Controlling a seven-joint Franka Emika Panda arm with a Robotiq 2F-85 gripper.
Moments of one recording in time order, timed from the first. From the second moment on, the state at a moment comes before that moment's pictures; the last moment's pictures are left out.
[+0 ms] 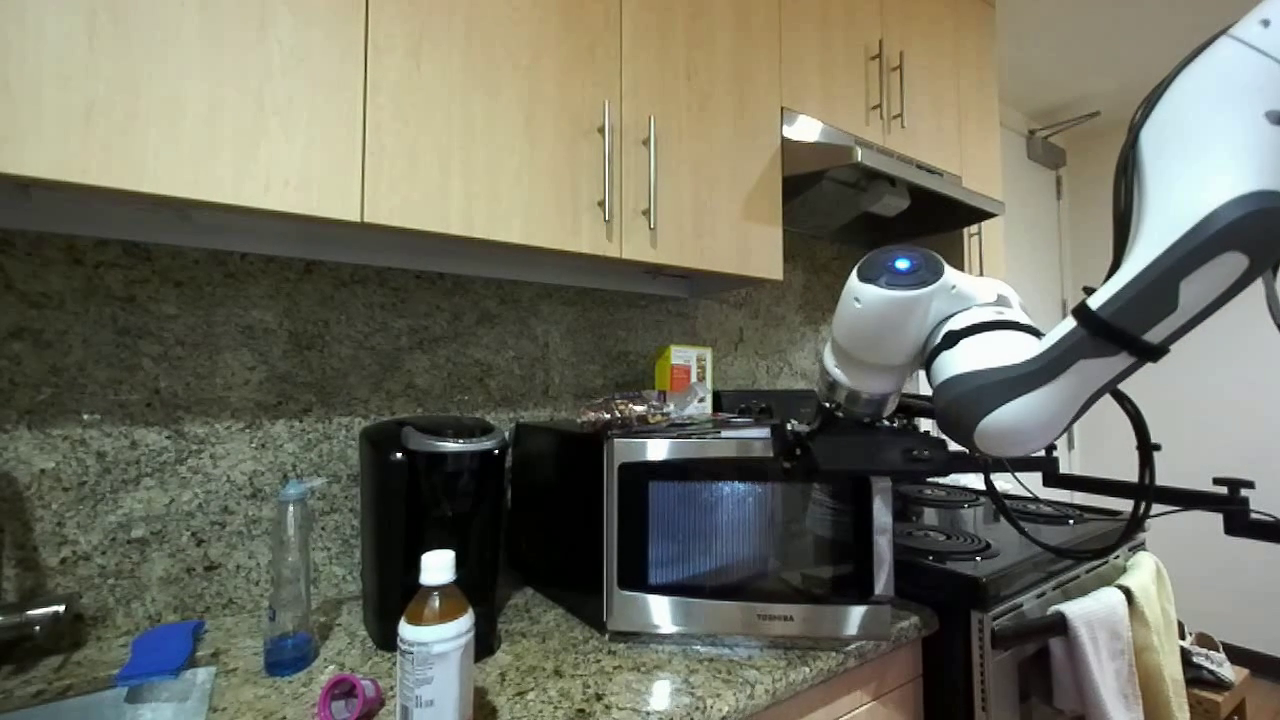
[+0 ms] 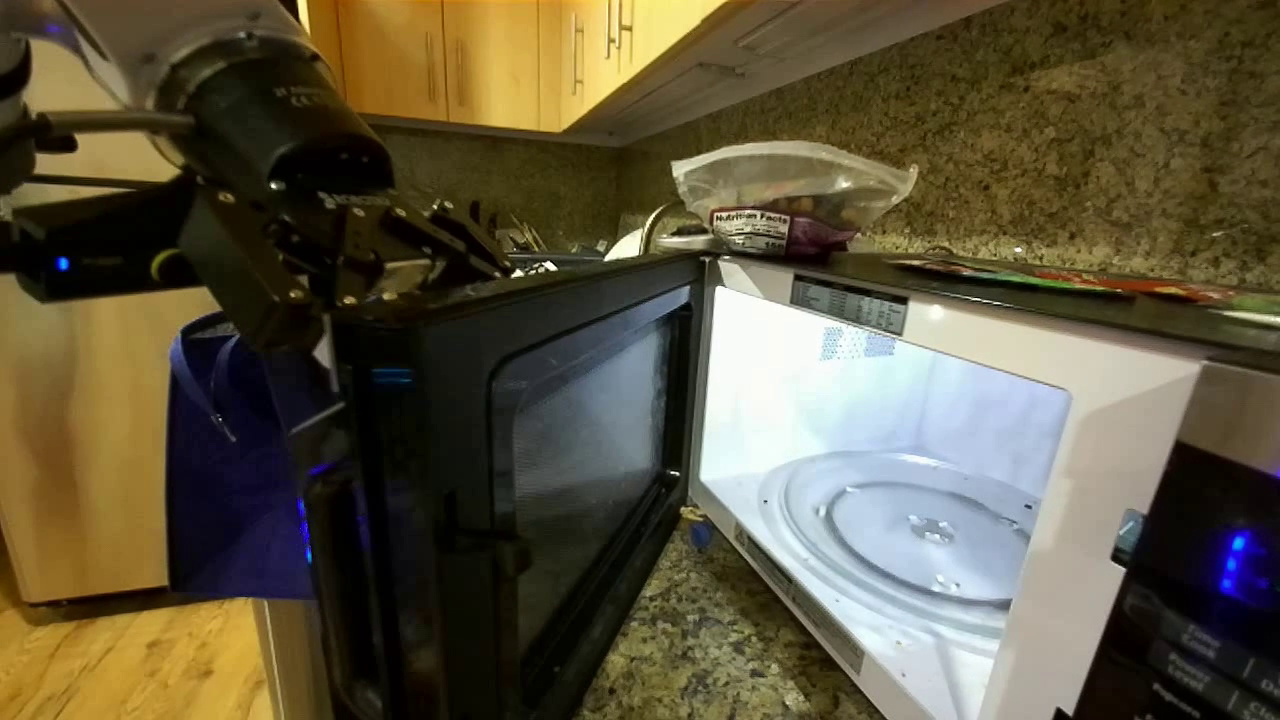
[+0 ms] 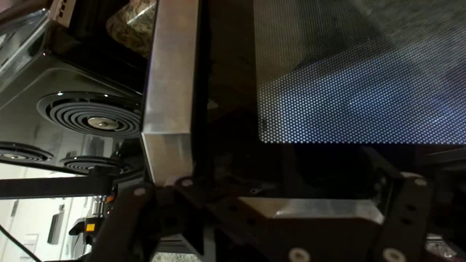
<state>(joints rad) -0.82 -0.52 0.42 -2.66 -0.87 2.70 1.49</state>
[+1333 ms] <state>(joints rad) -0.90 -0.11 0.41 -2.34 -0.85 2.86 1.27</state>
